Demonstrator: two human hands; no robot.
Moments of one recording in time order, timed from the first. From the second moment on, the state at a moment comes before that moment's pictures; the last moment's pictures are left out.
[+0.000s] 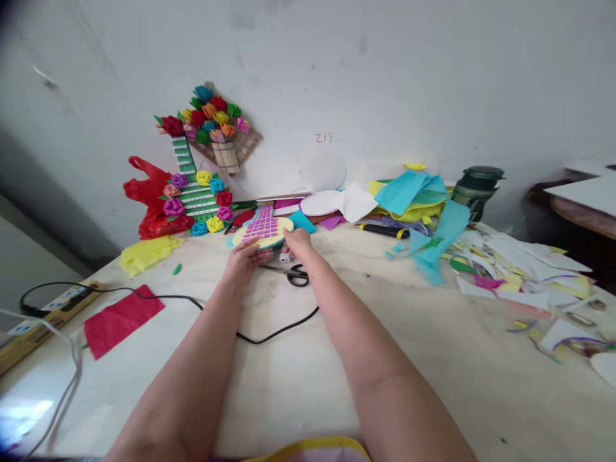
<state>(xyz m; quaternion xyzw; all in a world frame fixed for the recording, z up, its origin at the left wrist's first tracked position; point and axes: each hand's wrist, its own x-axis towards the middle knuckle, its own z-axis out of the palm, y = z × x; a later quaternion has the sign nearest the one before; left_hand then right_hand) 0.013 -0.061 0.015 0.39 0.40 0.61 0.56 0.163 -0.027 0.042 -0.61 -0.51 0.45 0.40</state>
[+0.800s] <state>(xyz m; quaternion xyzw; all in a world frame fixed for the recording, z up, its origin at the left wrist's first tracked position) 0.009 -0.063 0.022 0.34 0.40 0.65 0.56 0.168 -0.033 0.059 -0.54 -0.43 0.59 0.41</state>
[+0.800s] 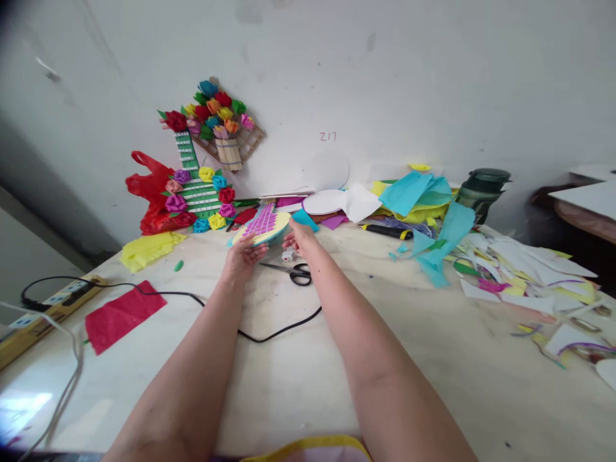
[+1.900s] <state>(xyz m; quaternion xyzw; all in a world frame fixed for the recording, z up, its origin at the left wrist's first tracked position) 0.010 -0.063 0.019 0.36 0.38 0.66 0.53 0.142 -0.042 0.059 -0.51 -0.37 0.64 0.44</state>
